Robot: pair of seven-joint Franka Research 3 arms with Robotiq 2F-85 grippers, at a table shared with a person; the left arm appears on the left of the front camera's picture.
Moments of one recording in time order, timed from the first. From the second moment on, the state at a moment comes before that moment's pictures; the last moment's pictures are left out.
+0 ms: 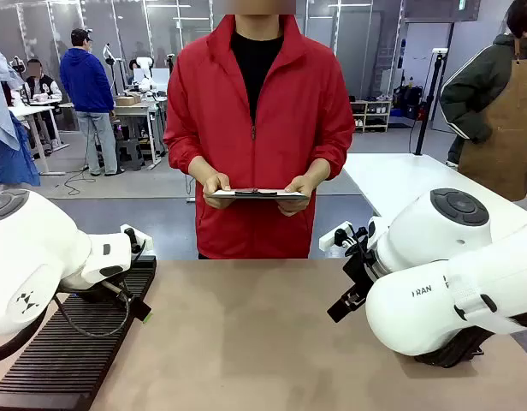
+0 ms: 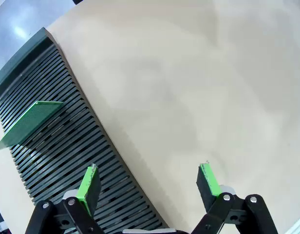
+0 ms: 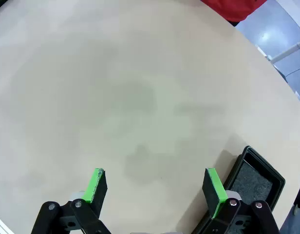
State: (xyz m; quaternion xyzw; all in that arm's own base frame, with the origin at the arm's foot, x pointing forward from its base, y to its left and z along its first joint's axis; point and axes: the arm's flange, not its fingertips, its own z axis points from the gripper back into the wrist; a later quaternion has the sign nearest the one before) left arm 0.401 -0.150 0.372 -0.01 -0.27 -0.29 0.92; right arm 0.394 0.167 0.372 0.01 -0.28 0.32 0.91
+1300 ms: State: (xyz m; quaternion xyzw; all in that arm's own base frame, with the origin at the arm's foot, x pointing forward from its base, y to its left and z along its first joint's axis) left arm 0.401 -0.150 0.372 -0.01 -0.27 -0.29 0.92; right arm 0.394 0.167 0.372 0.01 -0.28 0.32 0.91
